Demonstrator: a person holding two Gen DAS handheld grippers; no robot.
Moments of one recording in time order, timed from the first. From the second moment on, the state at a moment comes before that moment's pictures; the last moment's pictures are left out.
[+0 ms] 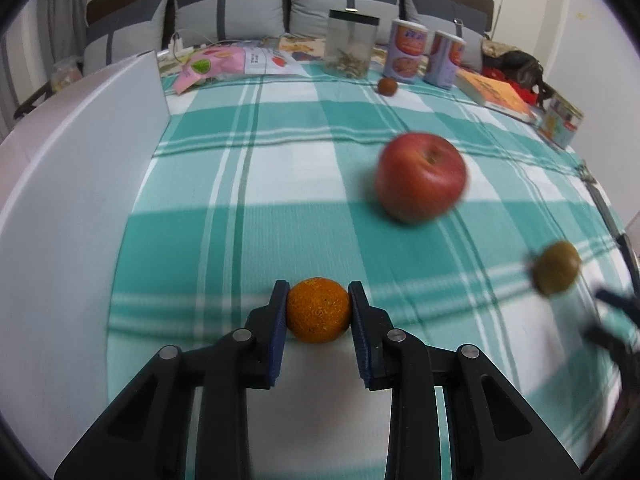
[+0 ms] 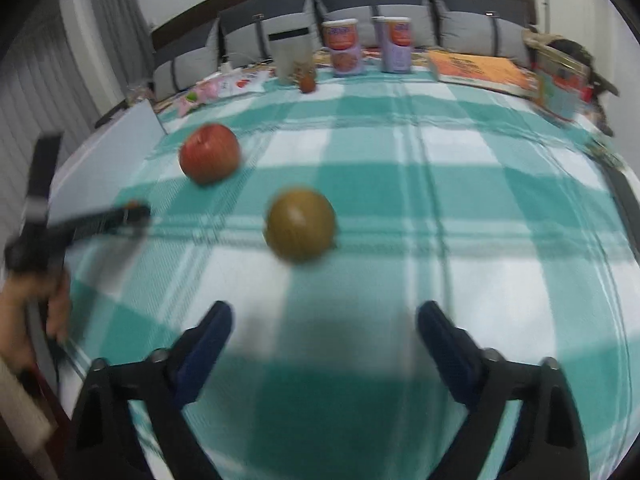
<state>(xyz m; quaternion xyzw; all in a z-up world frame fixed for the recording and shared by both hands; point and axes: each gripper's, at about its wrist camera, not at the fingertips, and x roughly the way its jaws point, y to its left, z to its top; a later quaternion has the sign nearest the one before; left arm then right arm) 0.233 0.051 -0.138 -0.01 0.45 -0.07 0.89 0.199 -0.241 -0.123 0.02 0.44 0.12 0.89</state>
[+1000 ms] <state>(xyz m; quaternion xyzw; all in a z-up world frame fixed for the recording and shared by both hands) 0.102 0.053 -0.156 0.01 0.46 -0.04 0.89 0.113 -0.210 -0.136 -0.04 0.45 0.14 0.88</state>
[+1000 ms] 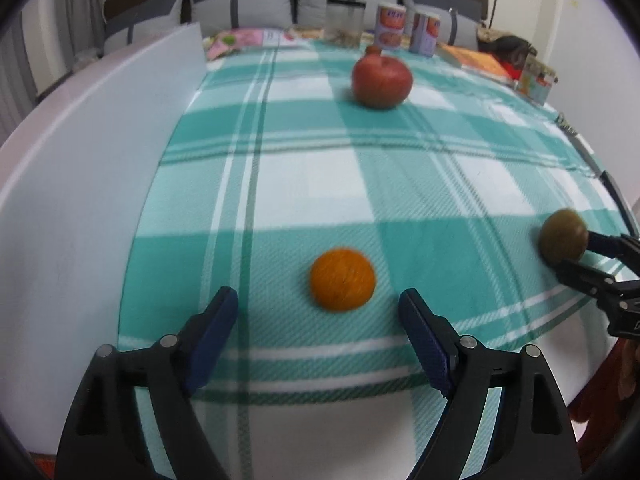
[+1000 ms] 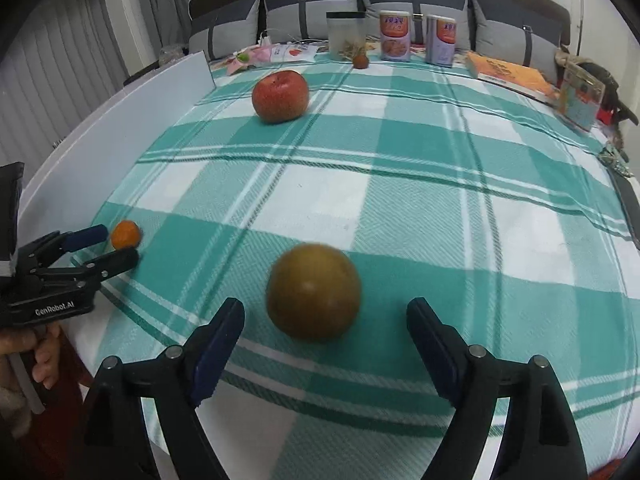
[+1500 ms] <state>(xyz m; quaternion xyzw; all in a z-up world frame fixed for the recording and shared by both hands) 0.093 0.053 -0.162 0.03 0.44 -0.03 0.90 0.102 -0.197 -0.151 -0.08 0.45 0.10 0.88</state>
